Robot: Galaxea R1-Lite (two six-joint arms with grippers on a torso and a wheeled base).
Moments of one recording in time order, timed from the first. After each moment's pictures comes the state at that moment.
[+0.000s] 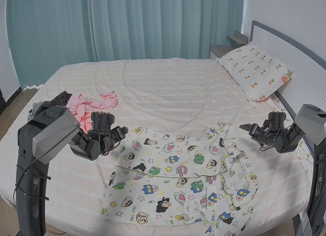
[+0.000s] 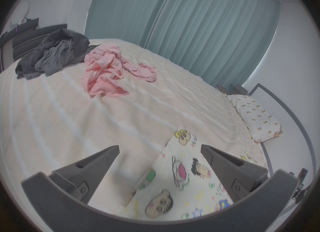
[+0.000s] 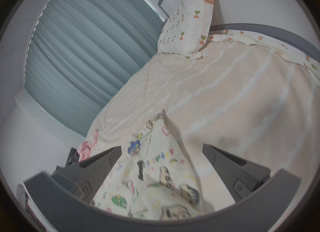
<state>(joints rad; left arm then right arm) -0.22 2.42 -1.19 -0.67 0.13 -0.64 -0.10 2.41 -1.08 -0.80 0.32 0.54</state>
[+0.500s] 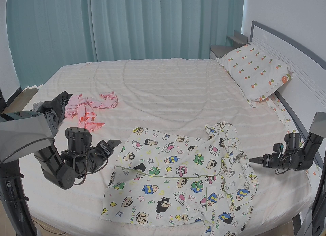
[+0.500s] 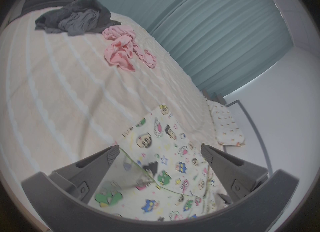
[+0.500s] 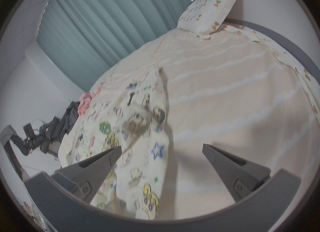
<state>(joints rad) -0.25 2.14 -0.58 -1.07 -0.07 -0.93 -0.22 2.33 -0.66 -0.83 0.54 0.05</state>
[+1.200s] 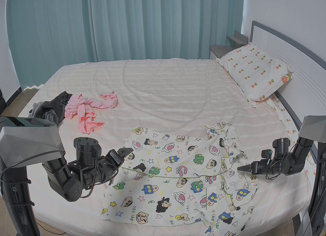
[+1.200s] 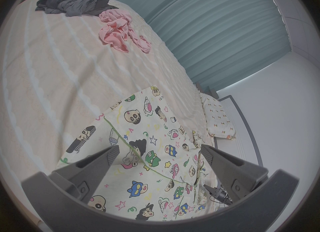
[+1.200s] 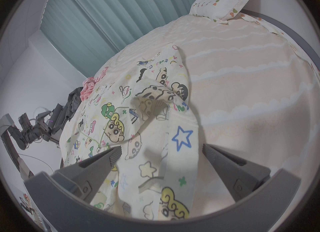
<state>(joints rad) -0.34 2.19 -0.52 -1.18 -0.08 -1.01 -0.11 2.41 -0.71 -0.83 0.50 0.09</state>
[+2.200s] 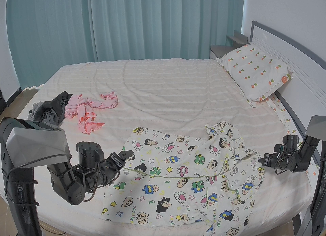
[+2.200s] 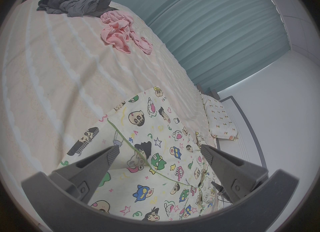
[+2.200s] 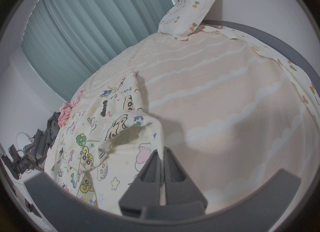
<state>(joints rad) -0.35 2.26 -0.50 -1.28 -0.04 -1.00 -0.25 2.41 -0.74 -0.91 0.35 0.17</state>
